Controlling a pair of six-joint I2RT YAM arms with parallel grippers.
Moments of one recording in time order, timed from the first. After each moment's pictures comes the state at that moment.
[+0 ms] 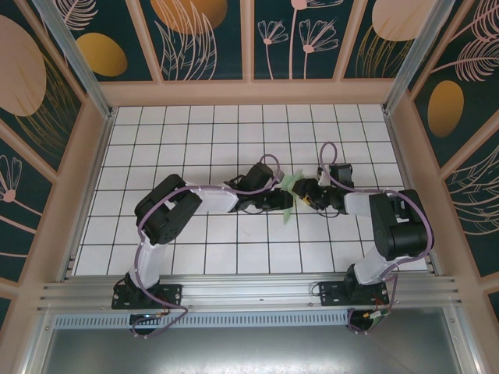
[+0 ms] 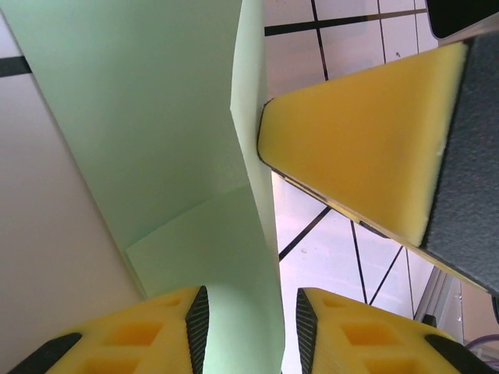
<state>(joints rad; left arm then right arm) -0.84 2.08 1.19 0.16 0.47 -0.86 0.17 1.62 0.58 0.18 -0.63 0.73</state>
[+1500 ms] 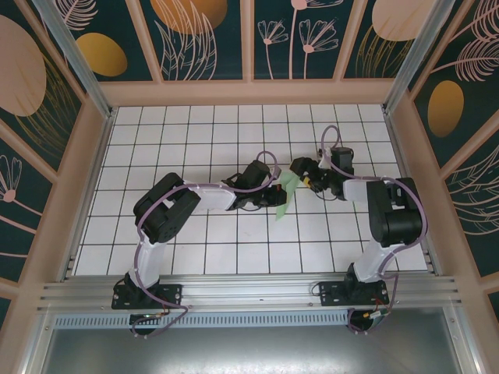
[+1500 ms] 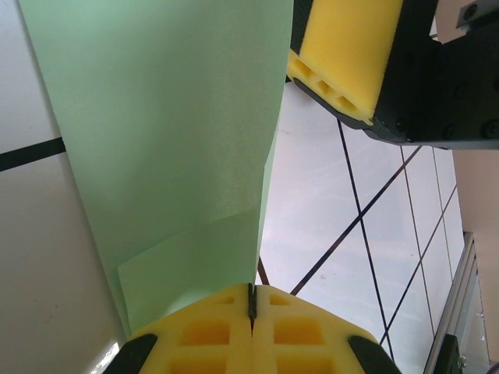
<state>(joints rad) -0.81 2.08 1.18 0.19 0.44 -0.81 0.14 1.74 0.76 0.28 -0.66 0.76</state>
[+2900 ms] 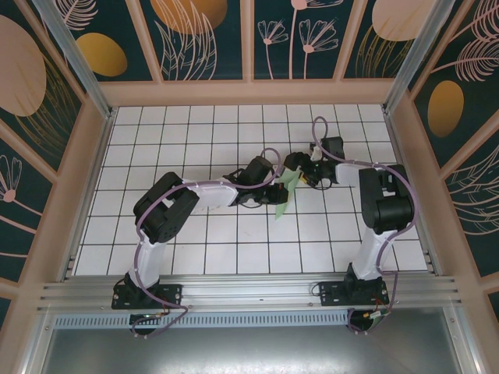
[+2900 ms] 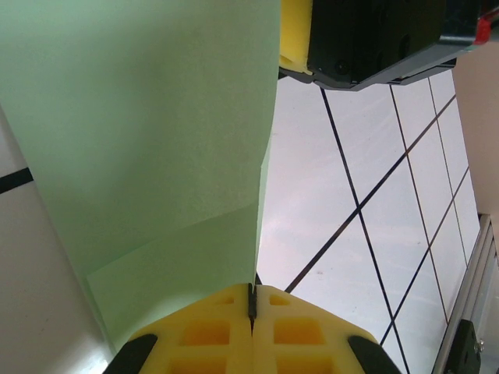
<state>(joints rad) -0.81 2.08 1.25 0.07 0.45 -0.72 0.17 1.86 0.98 0.02 -0.62 0.67</state>
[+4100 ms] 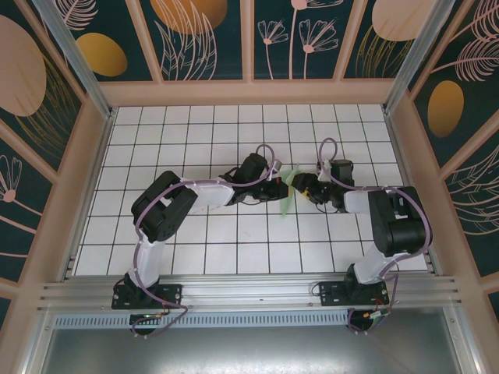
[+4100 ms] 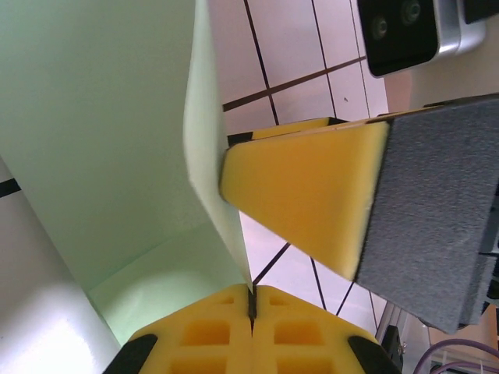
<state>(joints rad) -0.78 2.07 1.22 0.21 0.54 -0.86 0.16 1.65 0.60 0.29 -0.66 0.72</state>
